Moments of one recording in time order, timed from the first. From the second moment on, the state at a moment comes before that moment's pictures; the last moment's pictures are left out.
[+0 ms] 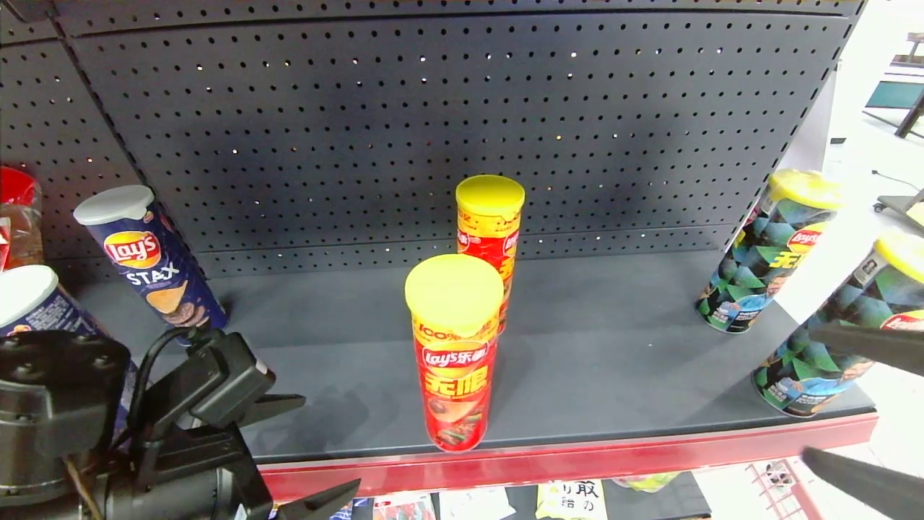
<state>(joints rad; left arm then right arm) -0.58 1.28 -0.41 -0.29 -0.17 0.13 0.58 0.84 -0.58 -0.07 0.23 -0.12</state>
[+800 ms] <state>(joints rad) -0.58 1.56 -0.59 -0.30 -0.13 0.14 0.40 0.42 -0.44 -0.02 0.09 0.04</state>
